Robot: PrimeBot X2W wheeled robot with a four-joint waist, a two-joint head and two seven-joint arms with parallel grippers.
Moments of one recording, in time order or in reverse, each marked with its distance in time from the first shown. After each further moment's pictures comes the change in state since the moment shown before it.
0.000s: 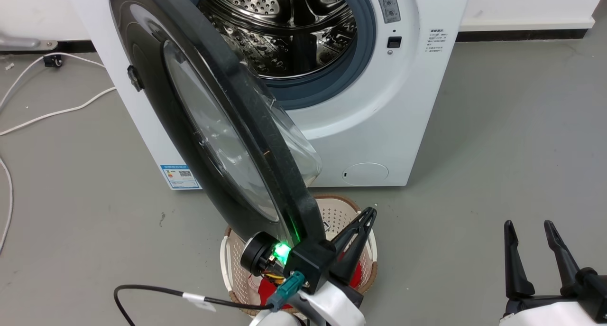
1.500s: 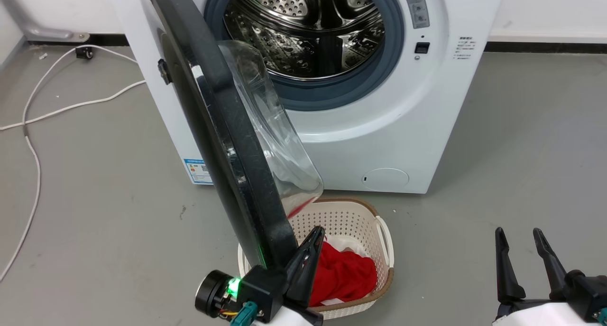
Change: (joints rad) left arm 0.123 0.131 0.007 -0.135 -0.086 0.206 0.008; right arm -0.021 0.000 0.019 0.096 0.033 0.000 -0.022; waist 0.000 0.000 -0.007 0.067
